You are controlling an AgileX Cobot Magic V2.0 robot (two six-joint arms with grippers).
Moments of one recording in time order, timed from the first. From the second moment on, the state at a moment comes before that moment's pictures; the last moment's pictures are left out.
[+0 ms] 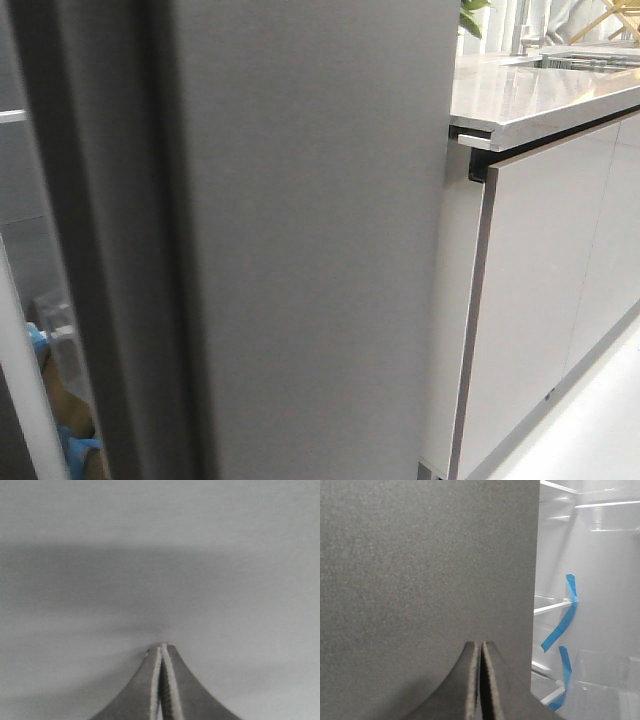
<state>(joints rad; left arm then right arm) -0.05 -0.01 0.00 -0.03 -0.13 -0.02 0.56 1.31 -1.42 0.46 0.48 -0.43</state>
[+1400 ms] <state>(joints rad) -0.05 -0.01 0.00 -0.03 -0.13 -0.02 0.57 1.75 -1.83 0.41 0.60 -0.47</state>
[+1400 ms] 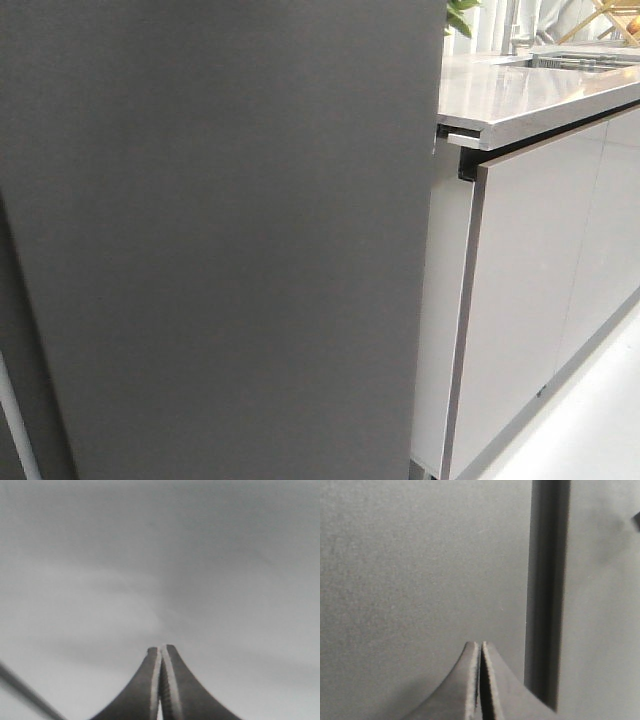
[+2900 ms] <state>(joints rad) -0.05 -0.01 0.00 -0.03 -0.13 -0.02 0.51 0.55 -0.90 0.27 0.54 -0.28</state>
